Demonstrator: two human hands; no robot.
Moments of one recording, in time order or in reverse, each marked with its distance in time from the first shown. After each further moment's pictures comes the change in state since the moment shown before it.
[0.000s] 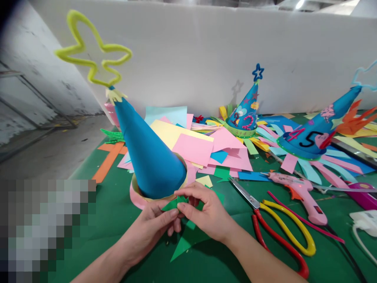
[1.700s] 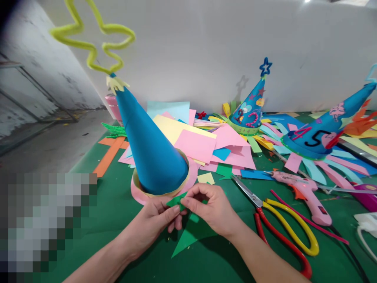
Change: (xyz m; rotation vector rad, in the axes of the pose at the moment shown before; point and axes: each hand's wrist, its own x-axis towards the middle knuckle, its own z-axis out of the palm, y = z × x) left_hand -0.001 0.004 0.000 0.218 -0.014 -0.004; right_hand -0.001 0.001 0.000 0.237 0.012 0.198
